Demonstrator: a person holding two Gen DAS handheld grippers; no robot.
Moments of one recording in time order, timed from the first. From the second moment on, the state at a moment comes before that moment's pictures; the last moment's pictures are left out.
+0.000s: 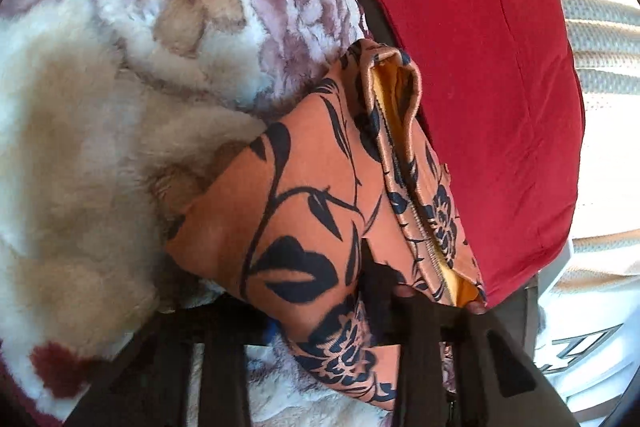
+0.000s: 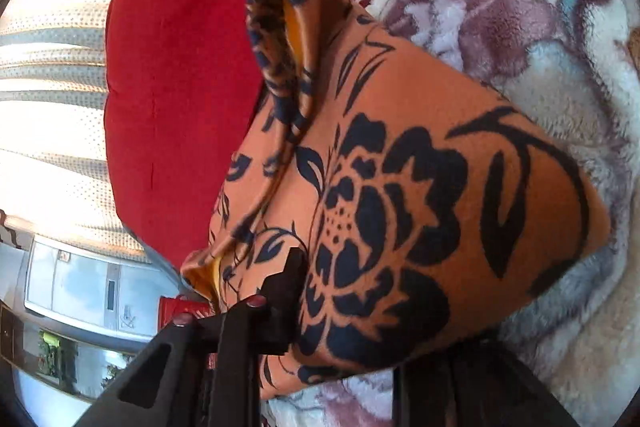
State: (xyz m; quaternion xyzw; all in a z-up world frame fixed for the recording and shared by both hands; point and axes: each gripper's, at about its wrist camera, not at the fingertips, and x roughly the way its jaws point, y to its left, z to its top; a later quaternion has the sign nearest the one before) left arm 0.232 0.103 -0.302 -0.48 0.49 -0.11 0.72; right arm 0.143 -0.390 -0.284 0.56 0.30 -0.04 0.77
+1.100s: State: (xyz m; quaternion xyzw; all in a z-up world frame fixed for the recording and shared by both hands) left arm 0.263 0.102 -0.282 -0.46 0.51 -0.09 0.73; right arm 0.128 -0.389 -0.251 0.58 0.30 -0.06 0.75
